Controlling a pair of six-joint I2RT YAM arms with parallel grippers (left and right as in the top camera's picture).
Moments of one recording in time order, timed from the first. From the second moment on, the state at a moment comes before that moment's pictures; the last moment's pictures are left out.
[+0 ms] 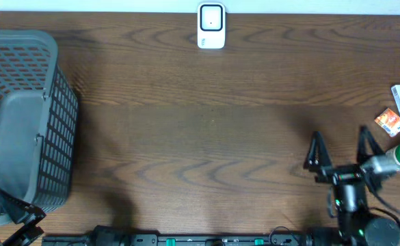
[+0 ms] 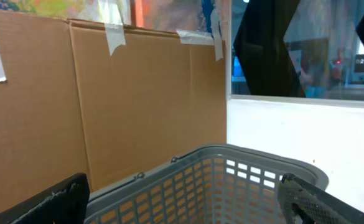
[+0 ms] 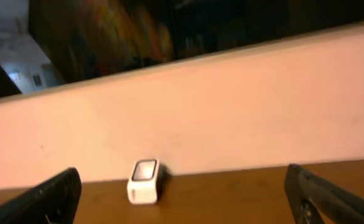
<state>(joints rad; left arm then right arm) -0.17 0.00 0.86 -0.46 -0.84 0.32 -0.01 0.11 0.30 0.05 -0.12 0.26</state>
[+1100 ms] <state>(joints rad) -0.17 0.01 0.40 -0.08 -0.32 -0.05 -0.01 0.12 0.01 -0.05 0.00 0.41</state>
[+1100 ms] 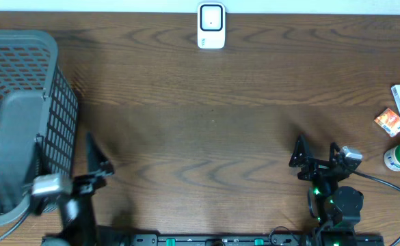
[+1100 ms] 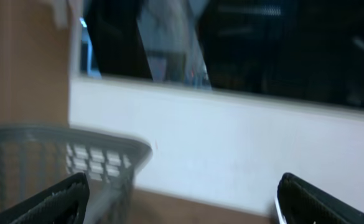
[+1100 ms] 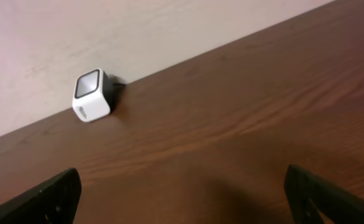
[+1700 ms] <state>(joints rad) -0.17 0.01 0.01 0.08 -0.28 -0.12 -0.01 0.12 0.01 -0.07 0.00 0.41</state>
